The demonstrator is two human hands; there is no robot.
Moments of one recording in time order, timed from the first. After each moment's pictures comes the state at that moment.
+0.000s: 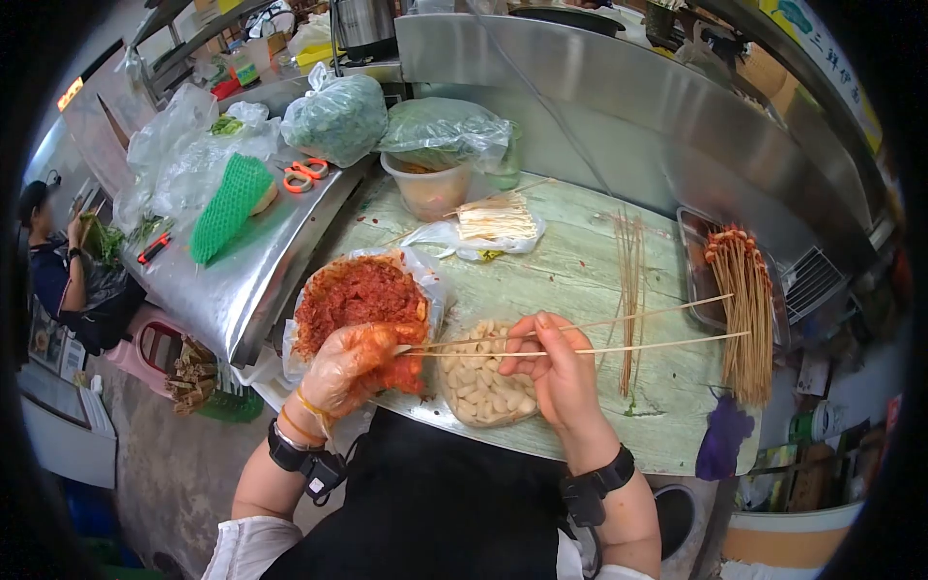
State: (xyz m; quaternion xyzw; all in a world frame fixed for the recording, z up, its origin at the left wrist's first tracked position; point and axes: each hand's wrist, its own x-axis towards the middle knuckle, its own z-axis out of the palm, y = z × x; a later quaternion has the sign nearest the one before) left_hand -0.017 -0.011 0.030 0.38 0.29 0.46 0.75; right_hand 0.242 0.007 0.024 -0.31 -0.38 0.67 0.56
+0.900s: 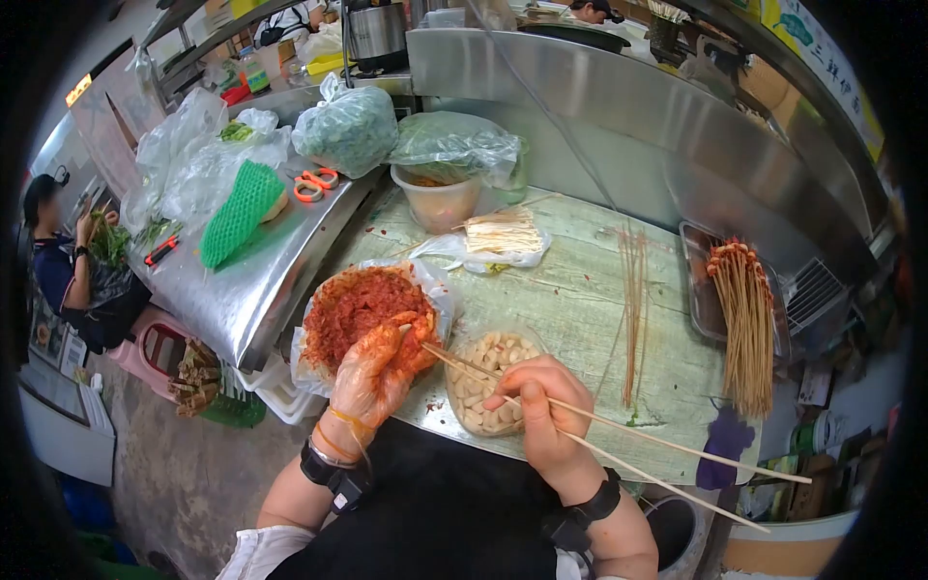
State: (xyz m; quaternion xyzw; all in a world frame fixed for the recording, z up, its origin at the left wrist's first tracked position) left_hand 0.008 -0.007 -0.003 0.21 0.20 0.63 0.72; right_hand 0.225 -0.030 0.040 -0.32 -0.67 0.33 0.58
